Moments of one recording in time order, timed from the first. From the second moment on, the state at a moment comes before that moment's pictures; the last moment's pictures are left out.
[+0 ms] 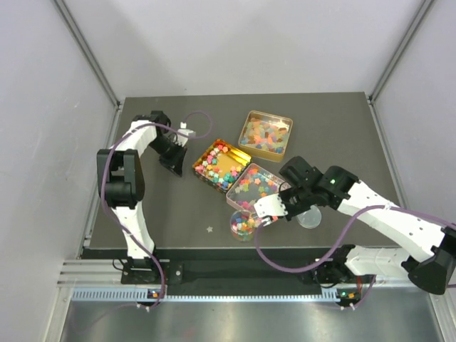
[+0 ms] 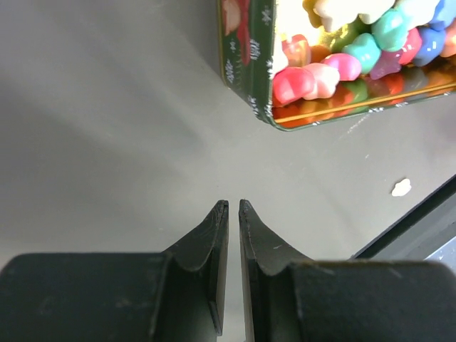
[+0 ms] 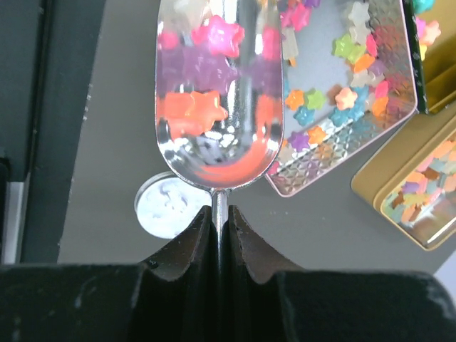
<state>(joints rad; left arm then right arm) -0.04 2.01 1.57 -1.11 0.44 0.55 0.87 1.12 1.10 -1.11 -0.16 -1.12</state>
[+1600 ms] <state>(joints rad) -0.03 1.67 1.27 -0.84 0.49 0.20 -0.05 1.56 1.00 -0.68 -0.17 -0.68</state>
